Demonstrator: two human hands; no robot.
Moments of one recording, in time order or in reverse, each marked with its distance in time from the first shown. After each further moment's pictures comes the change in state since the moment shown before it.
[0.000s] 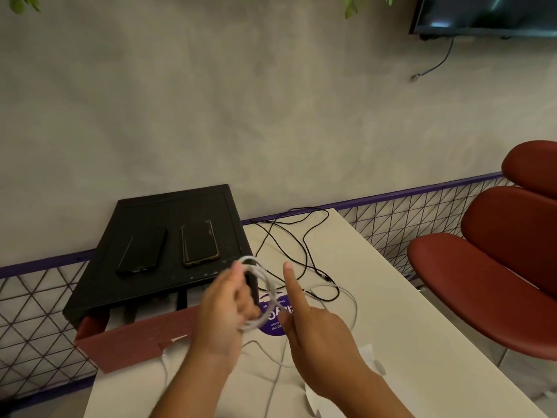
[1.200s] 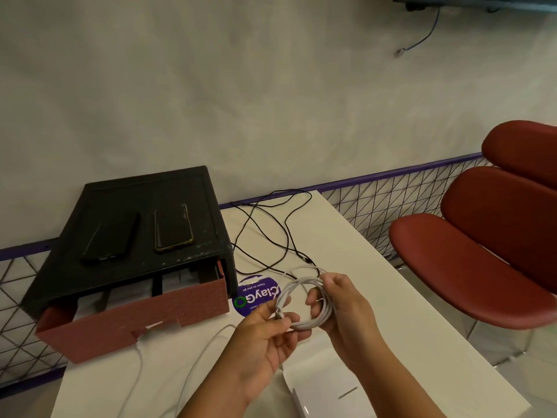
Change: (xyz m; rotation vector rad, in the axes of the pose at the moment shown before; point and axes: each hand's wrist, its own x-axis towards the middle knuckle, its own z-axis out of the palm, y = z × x) left_hand -0.024 -0.066 0.030 -0.138 -0.196 -0.532; right_hand -0.001 0.071 -0.004 1.411 0.253 0.439
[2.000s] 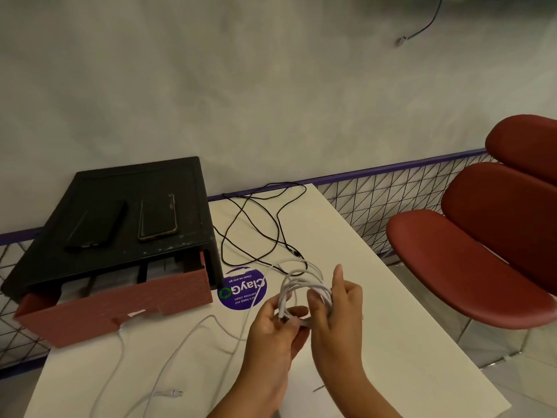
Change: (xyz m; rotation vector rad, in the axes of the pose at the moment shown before) left_hand 0.011 -0.054 0.046 0.117 0.157 0.200; right_hand -0.004 0.033 -0.035 -0.647 0.250 -0.509
